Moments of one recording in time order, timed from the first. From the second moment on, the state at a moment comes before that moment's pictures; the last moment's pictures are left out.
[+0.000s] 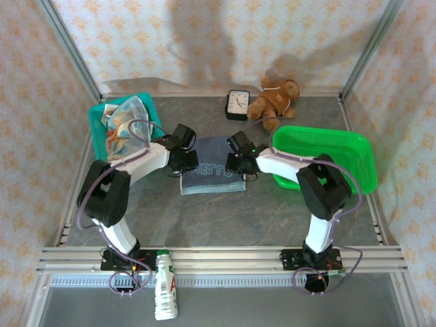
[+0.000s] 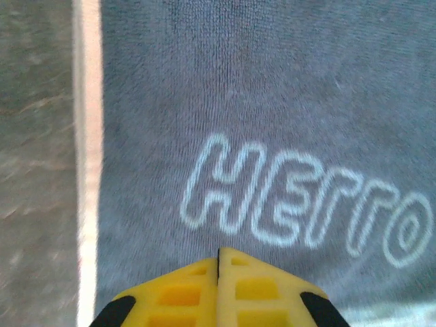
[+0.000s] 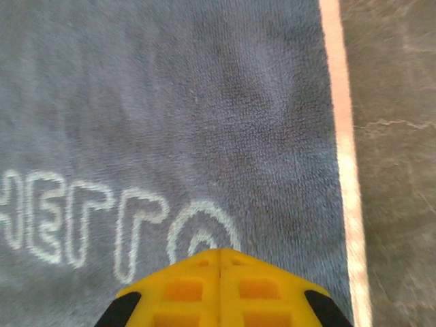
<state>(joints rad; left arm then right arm) -0.40 1.75 1.15 -0.60 0.08 -0.72 0.64 1.84 1.16 -0.41 -0.01 0.72</state>
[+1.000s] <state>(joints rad) -0.54 1.62 0.96 -0.56 0.07 -0.83 0.68 1.53 0.82 -0.46 -0.02 0.73</state>
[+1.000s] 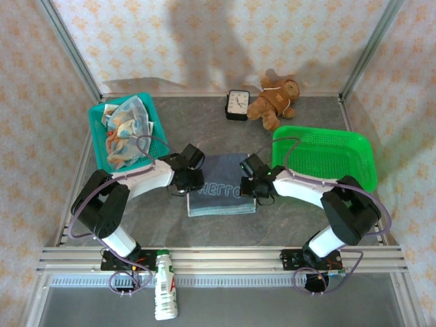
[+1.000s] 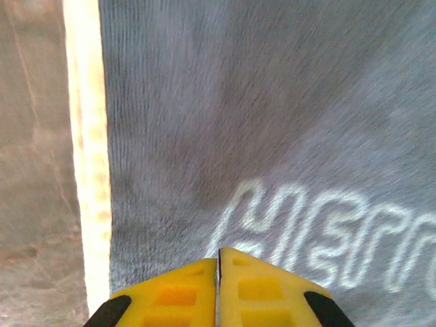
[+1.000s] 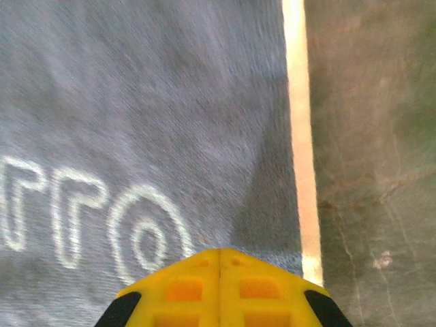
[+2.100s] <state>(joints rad) -0.34 1.92 1.24 -0.57 -0.08 -0.65 0.48 1.96 1.29 -0.51 0.03 0.63</state>
